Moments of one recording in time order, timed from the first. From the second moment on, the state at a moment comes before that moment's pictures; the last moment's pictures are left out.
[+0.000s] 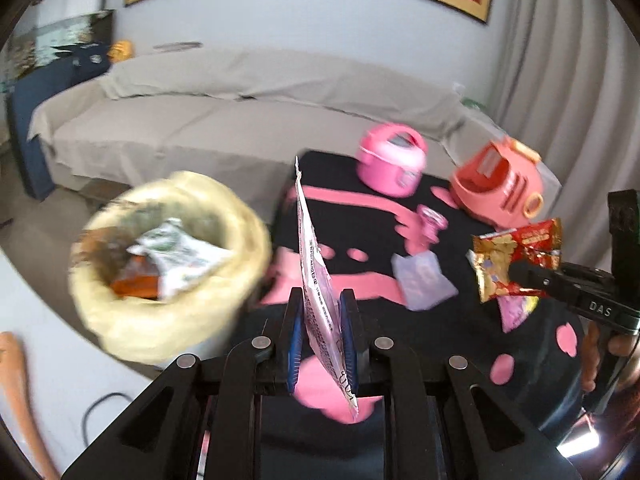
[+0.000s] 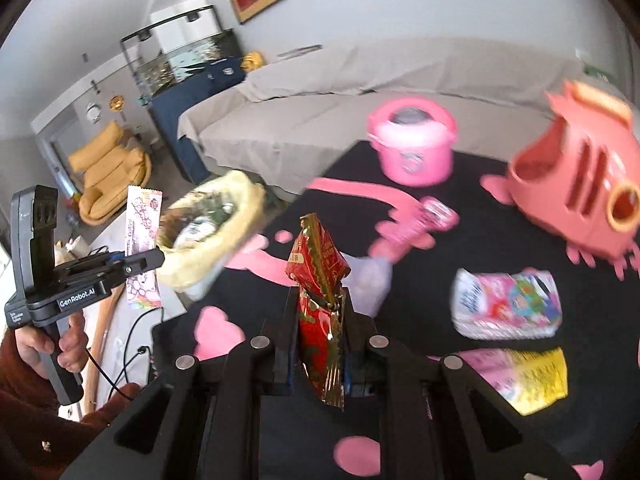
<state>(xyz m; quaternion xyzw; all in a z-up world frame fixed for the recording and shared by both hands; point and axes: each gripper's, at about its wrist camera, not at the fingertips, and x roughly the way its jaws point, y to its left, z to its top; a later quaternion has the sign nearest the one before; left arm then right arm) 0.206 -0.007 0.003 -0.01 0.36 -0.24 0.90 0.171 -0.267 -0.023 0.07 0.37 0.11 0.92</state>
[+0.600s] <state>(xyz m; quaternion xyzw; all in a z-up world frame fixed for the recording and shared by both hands) 0.283 0.112 -0.005 -0.07 0.35 -0.15 0.92 0.240 -0.158 -0.014 -0.01 0.38 0.16 0.91</state>
